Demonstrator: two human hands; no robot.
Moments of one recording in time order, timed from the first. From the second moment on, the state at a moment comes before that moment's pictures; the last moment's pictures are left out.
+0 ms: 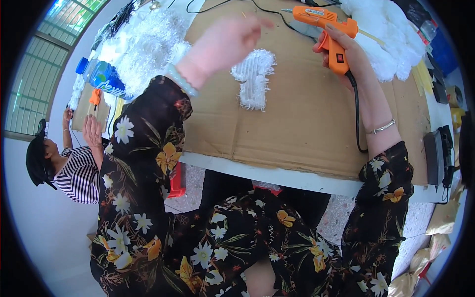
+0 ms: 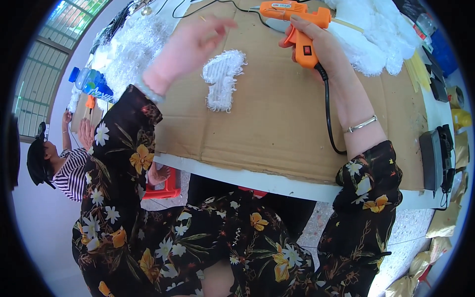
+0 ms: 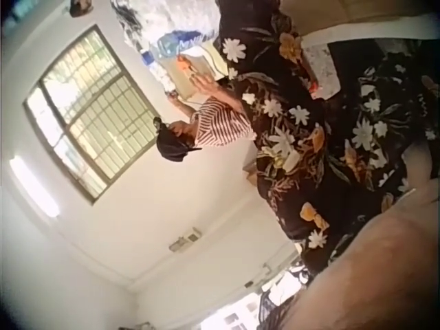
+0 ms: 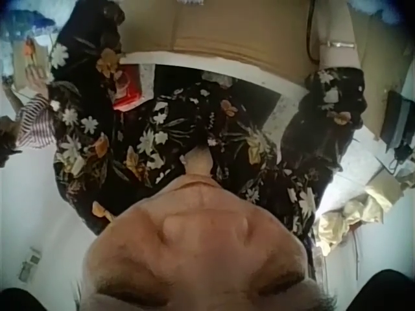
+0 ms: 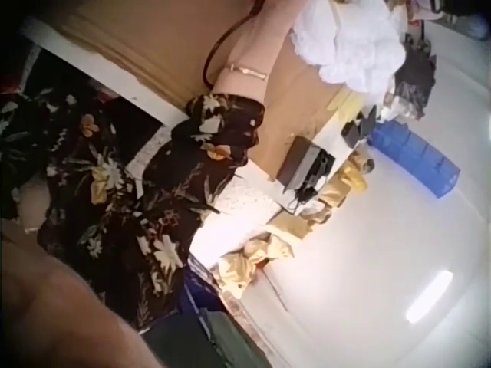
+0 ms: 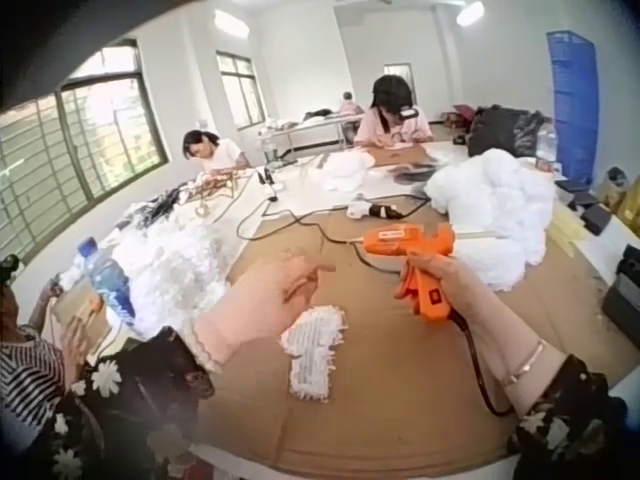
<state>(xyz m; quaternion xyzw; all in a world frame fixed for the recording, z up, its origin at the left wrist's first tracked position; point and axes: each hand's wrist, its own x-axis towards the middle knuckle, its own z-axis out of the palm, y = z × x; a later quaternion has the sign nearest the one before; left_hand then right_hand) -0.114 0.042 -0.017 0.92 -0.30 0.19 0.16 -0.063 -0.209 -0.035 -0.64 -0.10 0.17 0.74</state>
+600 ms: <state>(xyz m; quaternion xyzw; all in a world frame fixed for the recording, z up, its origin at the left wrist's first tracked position) -0.157 0.036 -0.003 0.82 -0.51 0.13 -0.21 -0.061 -0.213 -0.034 -0.60 -0.14 0.17 0.77</state>
